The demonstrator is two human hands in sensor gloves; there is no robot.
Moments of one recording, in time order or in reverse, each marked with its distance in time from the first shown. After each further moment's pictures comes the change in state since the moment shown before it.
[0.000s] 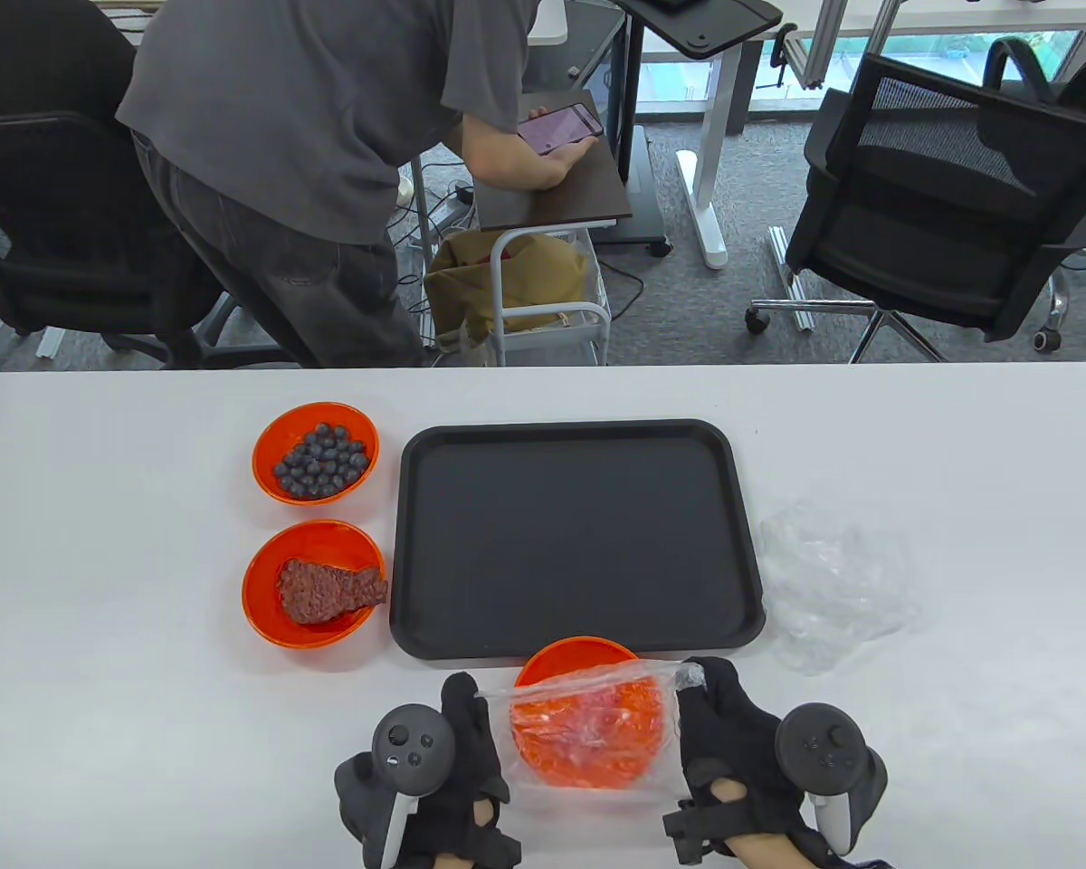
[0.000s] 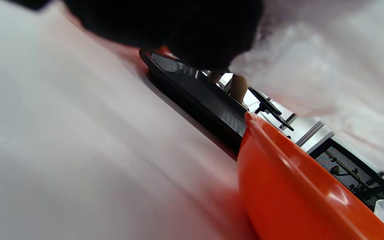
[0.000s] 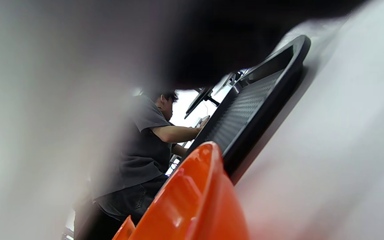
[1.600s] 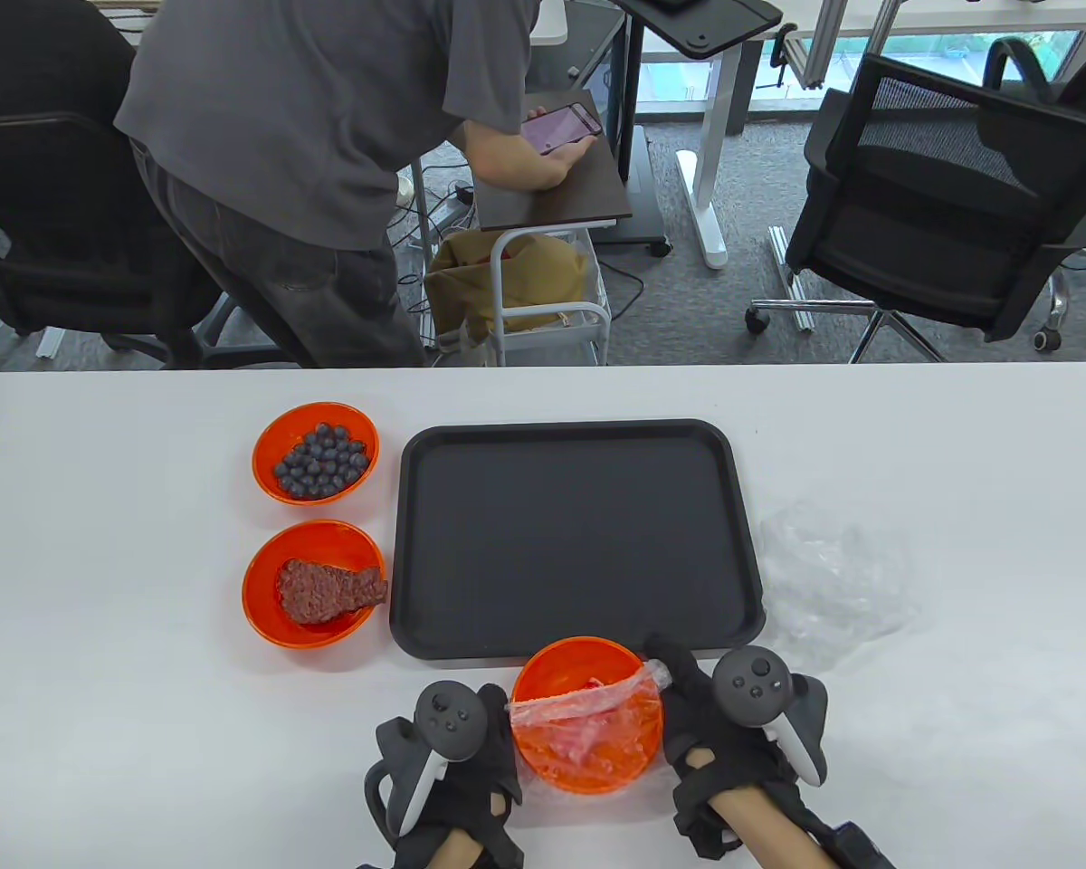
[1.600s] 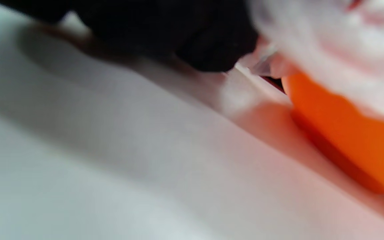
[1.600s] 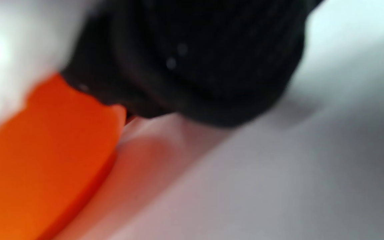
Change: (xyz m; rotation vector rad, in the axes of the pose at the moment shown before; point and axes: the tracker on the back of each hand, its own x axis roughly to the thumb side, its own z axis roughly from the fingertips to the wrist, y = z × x) left_hand -0.004 -0.040 -0.030 -0.234 0.005 -0.126; right_hand -0.012 0.036 -0.037 0.342 0.102 0.353
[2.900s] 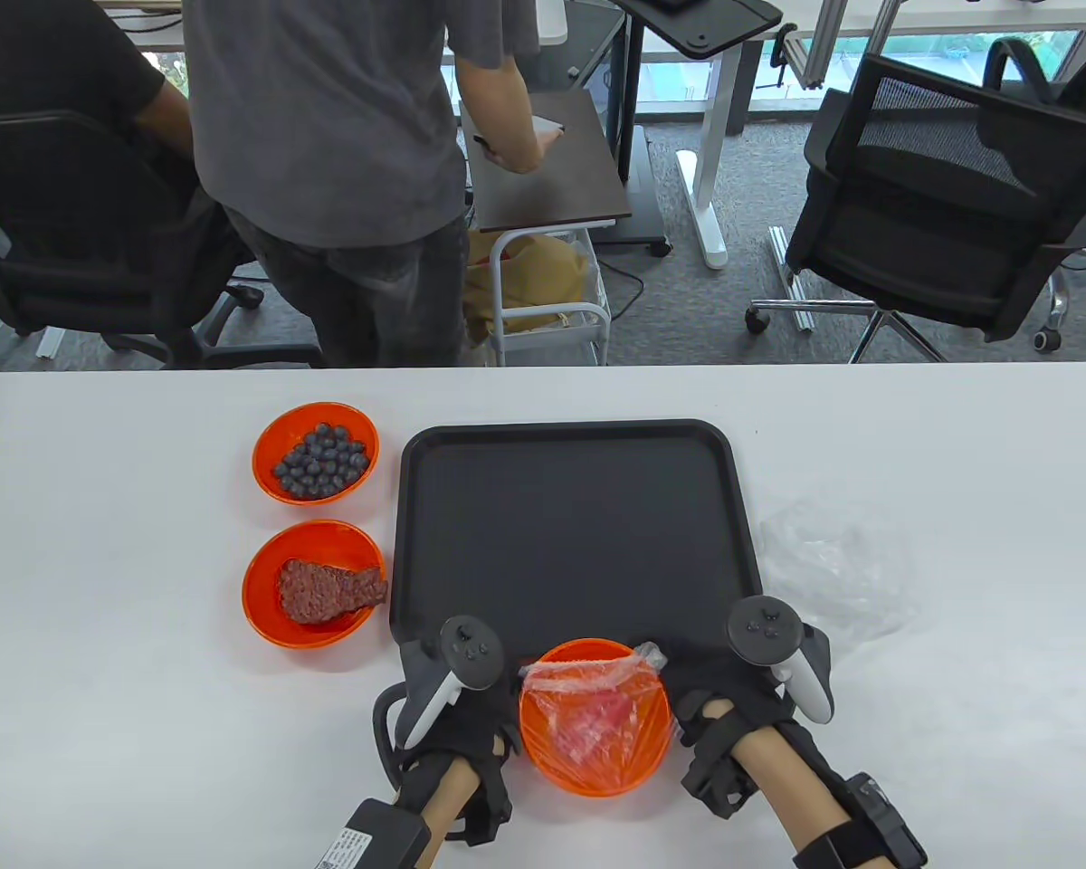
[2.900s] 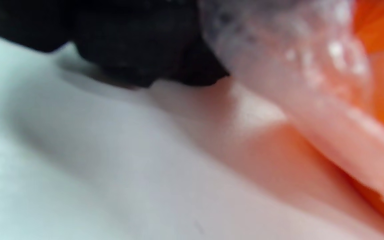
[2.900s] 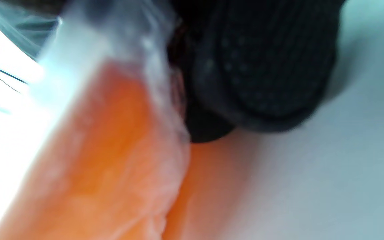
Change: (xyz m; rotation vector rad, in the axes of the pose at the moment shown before) left_hand 0.024 0.017 -0.047 -0.121 -0.048 -0.155; right_hand -0.013 -0.004 -0.047 0.231 -0.041 -0.238
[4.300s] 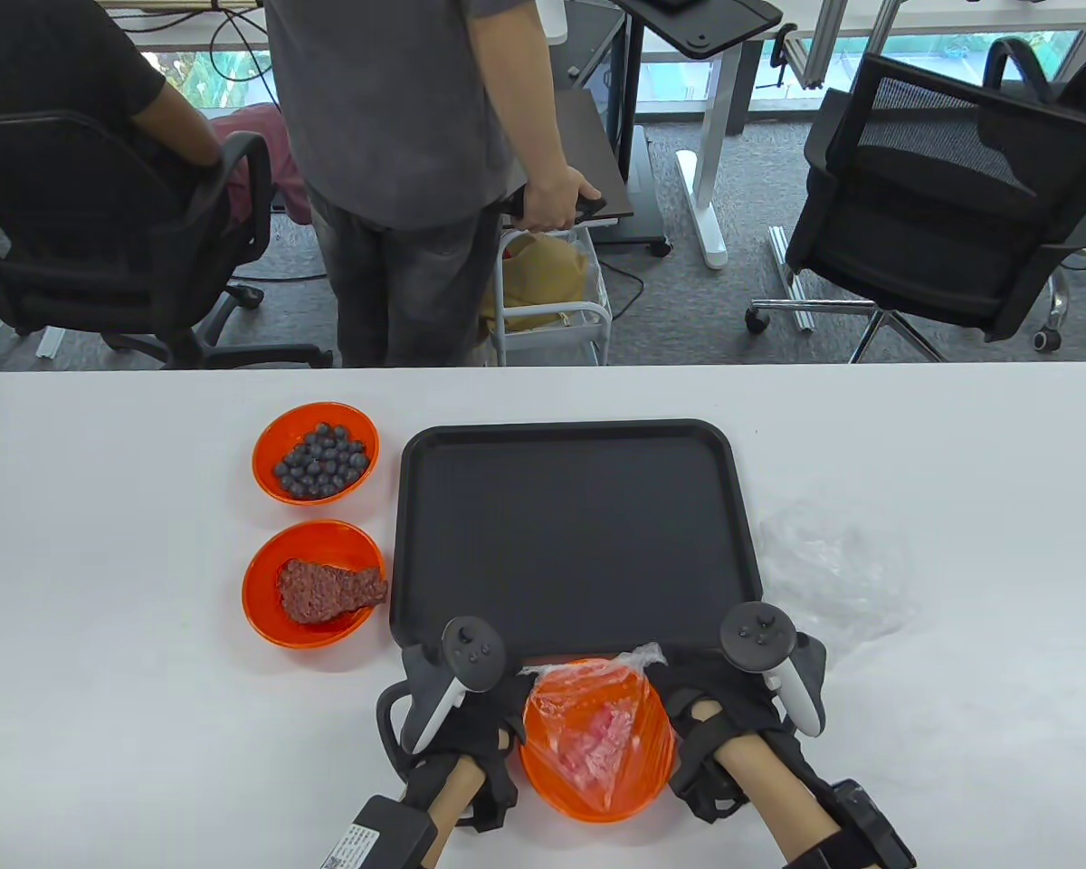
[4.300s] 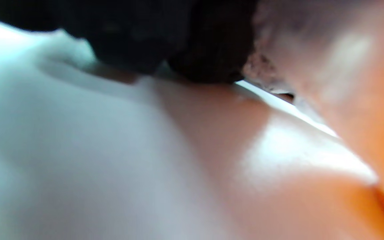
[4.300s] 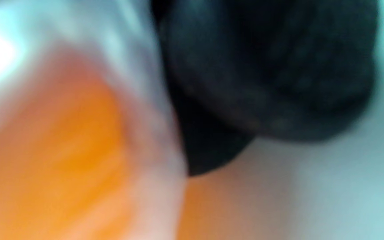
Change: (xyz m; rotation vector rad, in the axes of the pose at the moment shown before) left_hand 0.003 -0.001 -0.003 0.135 -0.005 0.001; right_hand 0.004 0.004 0.009 -0.120 0.134 0.063
